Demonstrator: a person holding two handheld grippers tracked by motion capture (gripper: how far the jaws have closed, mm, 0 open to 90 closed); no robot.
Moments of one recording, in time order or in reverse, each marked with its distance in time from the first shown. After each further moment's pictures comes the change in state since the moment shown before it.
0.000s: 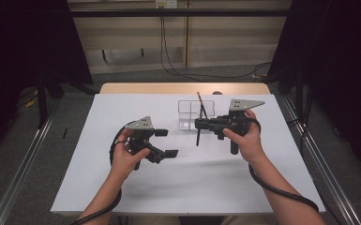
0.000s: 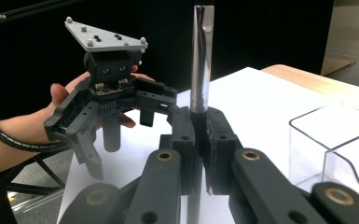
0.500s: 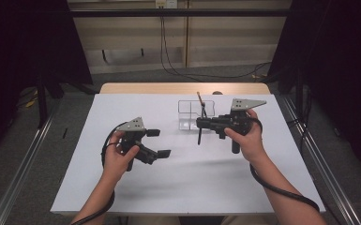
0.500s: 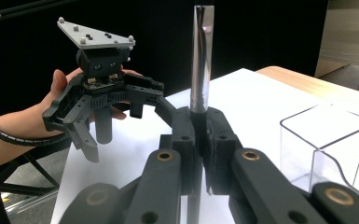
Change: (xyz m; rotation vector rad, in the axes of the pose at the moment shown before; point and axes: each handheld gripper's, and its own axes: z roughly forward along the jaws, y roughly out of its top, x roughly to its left) left arm 0.001 -0.007 -0.021 -0.007 0.044 0.003; right arm -0.002 0.001 -0.004 -0.004 -0.014 -0.011
